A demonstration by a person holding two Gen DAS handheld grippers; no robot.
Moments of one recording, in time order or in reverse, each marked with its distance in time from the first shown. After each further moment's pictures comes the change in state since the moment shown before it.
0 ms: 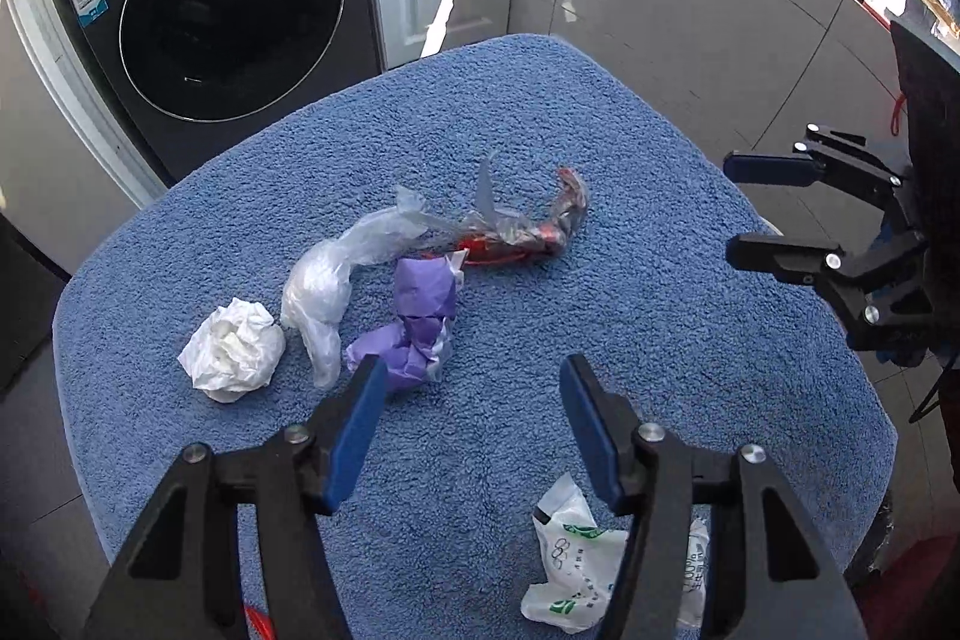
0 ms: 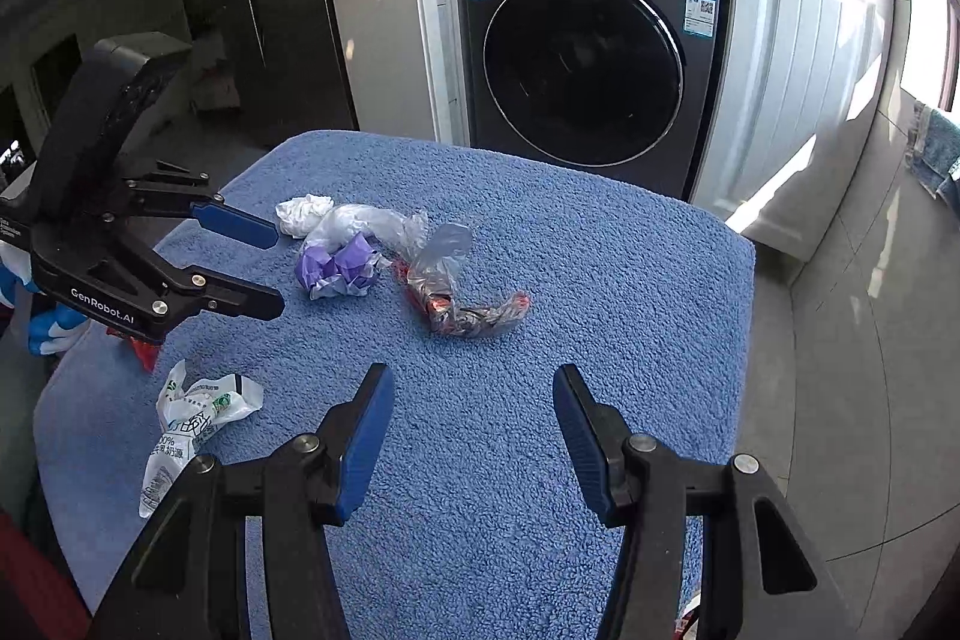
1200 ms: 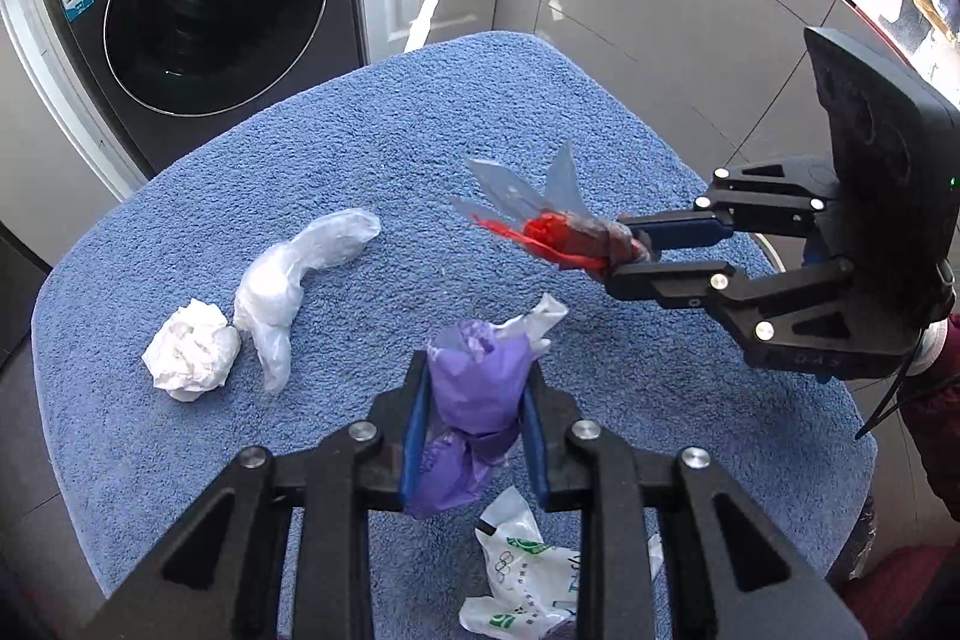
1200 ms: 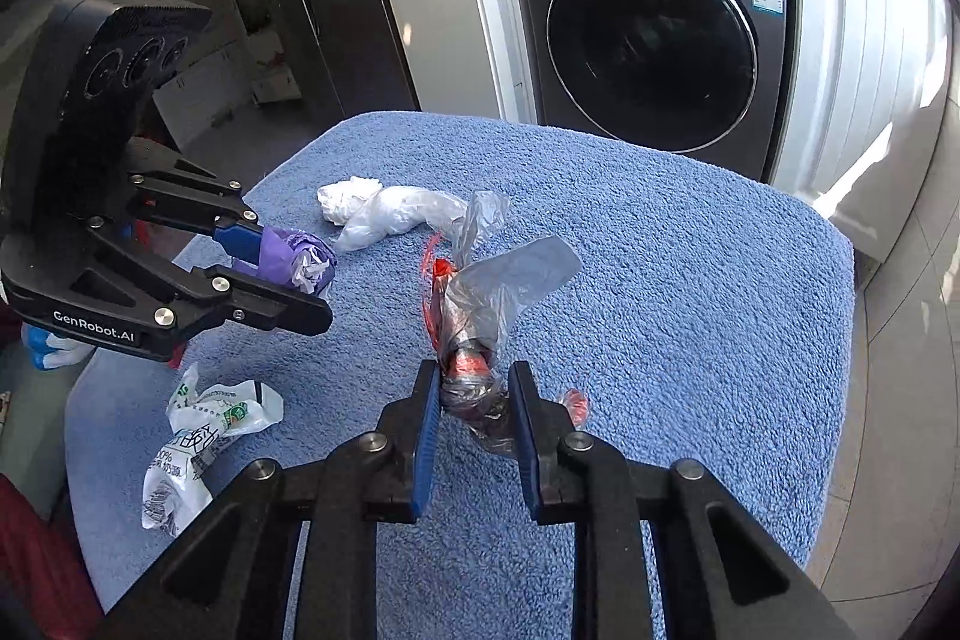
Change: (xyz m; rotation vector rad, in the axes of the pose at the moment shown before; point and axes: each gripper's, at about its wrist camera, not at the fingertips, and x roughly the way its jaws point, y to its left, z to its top) left arm -0.015 -0.021 -0.002 -0.039 -0.022 -0.039; right arm 0.026 0.002 -0.007 -0.001 0.017 0.163
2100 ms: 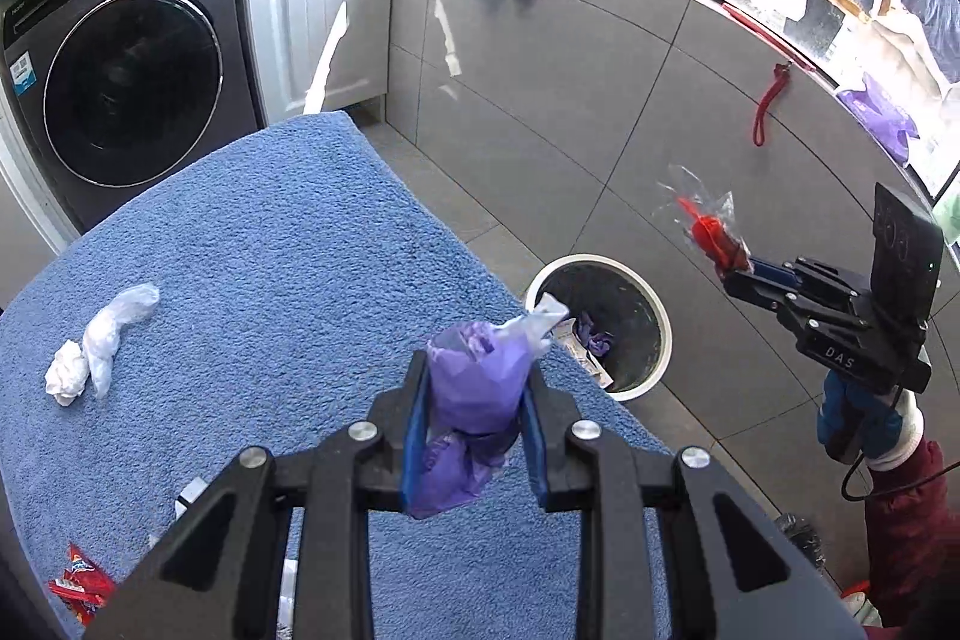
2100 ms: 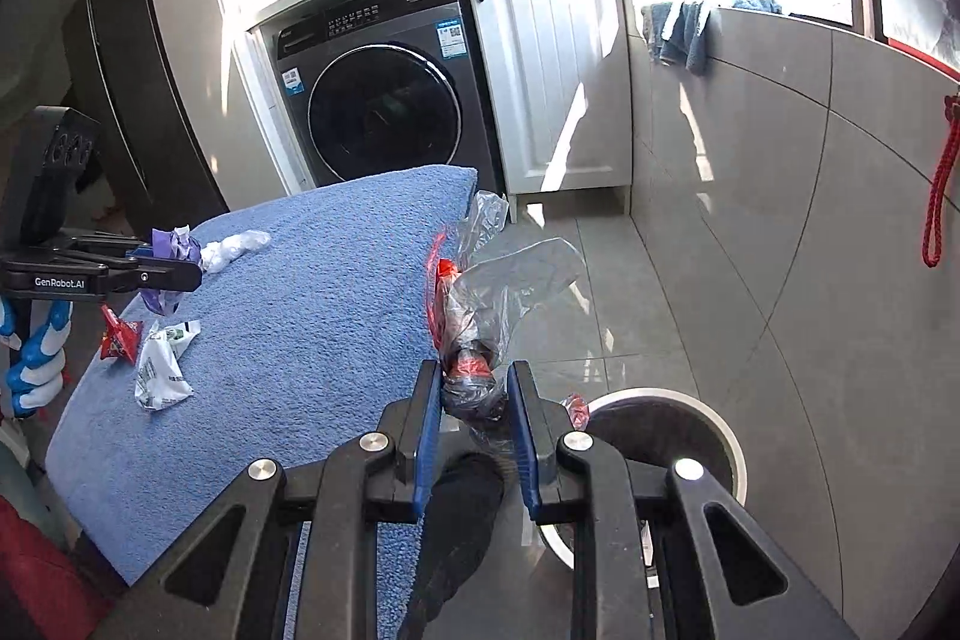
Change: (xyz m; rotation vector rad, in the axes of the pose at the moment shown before) left arm -0.027 -0.183 0.014 0.083 -0.108 -0.135; right arm -0.228 -0.040 -0.180 0.391 -0.213 -0.408
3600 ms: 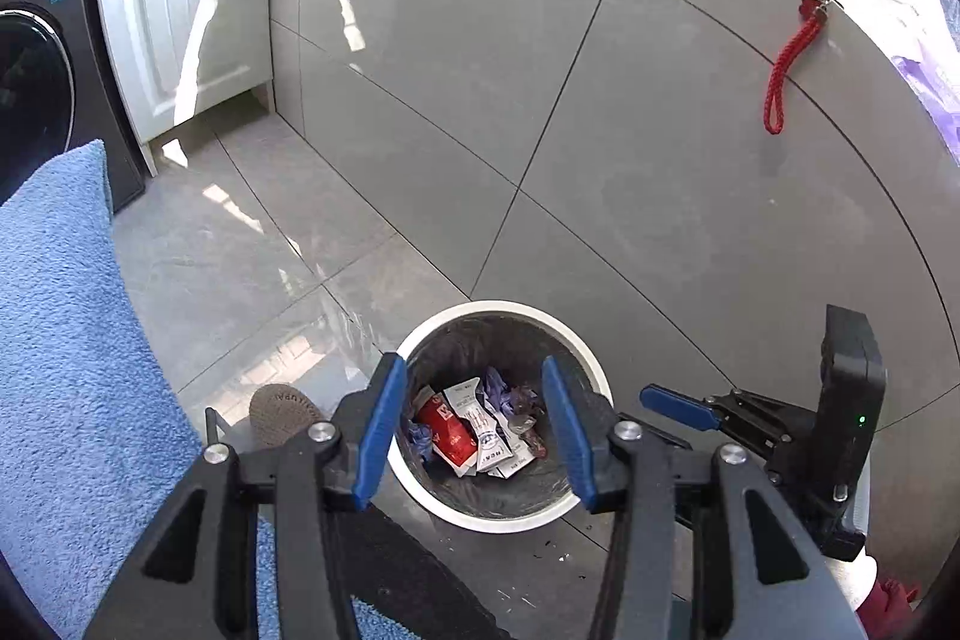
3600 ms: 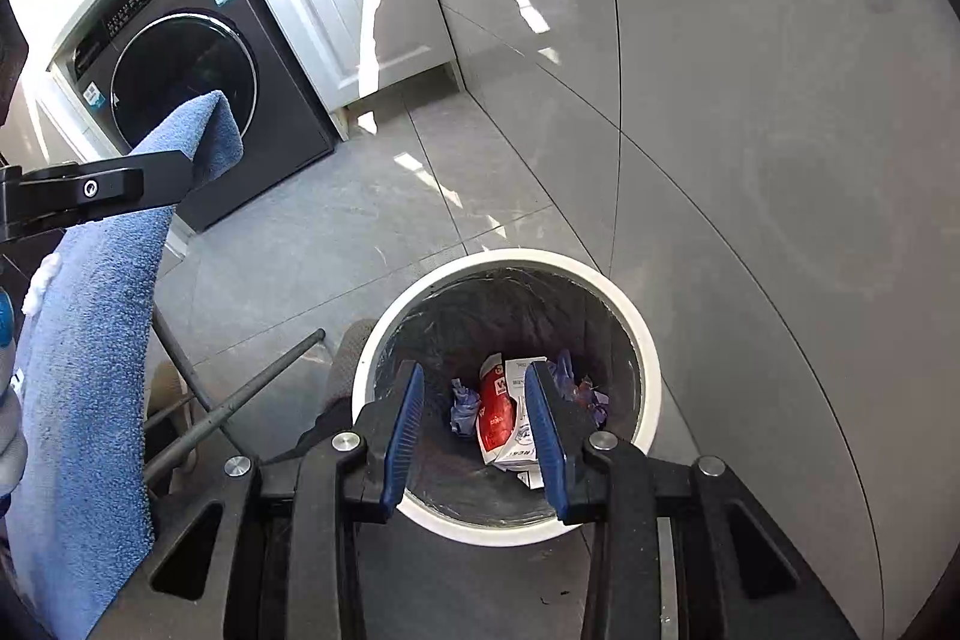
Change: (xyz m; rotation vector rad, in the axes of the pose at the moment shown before) left arm 0.180 -0.106 0.082 0.044 0.021 -0.087; right arm 0.074 -0.131 -0.055 0.308 0.186 -0.218
